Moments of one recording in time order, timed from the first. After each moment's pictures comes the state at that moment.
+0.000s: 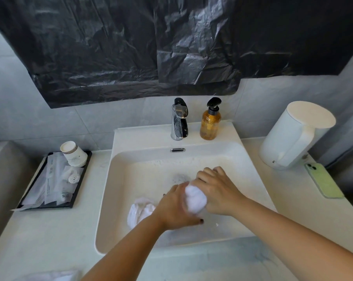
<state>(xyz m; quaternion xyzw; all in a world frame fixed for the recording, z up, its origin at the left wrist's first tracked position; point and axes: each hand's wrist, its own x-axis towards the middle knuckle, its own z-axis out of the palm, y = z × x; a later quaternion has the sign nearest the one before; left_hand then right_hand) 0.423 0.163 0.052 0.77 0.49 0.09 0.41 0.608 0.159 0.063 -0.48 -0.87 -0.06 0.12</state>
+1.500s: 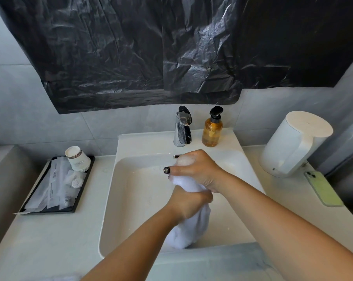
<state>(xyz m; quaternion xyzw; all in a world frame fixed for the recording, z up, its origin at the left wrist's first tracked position) 0.448 0.158 0.123 0.64 0.49 0.26 0.54 0.540 0.181 0.170 -0.53 -0.53 0.55 0.37</state>
